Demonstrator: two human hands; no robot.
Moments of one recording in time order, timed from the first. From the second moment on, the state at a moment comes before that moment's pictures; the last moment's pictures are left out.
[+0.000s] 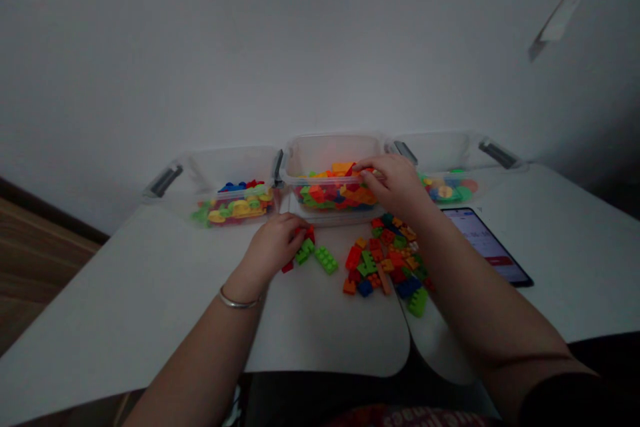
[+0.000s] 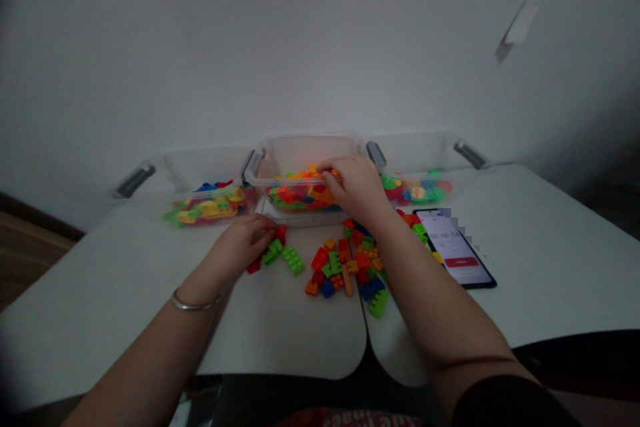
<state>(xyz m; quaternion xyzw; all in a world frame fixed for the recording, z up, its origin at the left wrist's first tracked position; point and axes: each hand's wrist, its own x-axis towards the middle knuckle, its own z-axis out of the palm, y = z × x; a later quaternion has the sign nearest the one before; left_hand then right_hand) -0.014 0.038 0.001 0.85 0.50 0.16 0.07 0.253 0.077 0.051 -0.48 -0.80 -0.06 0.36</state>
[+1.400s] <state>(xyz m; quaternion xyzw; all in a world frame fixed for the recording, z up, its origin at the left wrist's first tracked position) -0.017 0.038 -0.001 0.83 0.52 0.18 0.06 0.224 0.041 0.038 -0.41 -0.90 0.12 -0.05</state>
